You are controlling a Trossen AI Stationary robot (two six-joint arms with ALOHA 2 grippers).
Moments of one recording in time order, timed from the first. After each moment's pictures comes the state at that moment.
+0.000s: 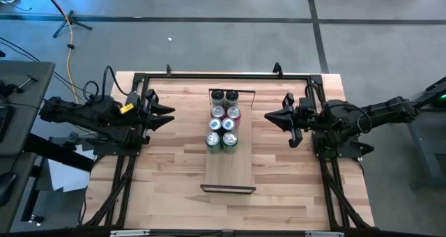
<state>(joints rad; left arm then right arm) -0.22 0.60 0.68 0.13 -0.27 -0.18 0.21 0.85 0.75 0.32 0.24 0.23</state>
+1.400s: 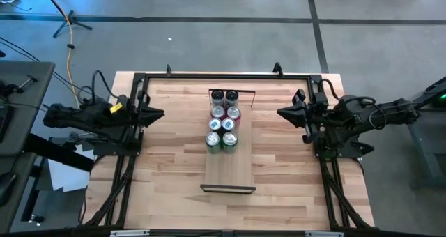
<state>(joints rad) -0.19 0.35 0.51 0.11 -0.26 -0.08 0.21 0.71 0.75 0.22 0.23 0.27</state>
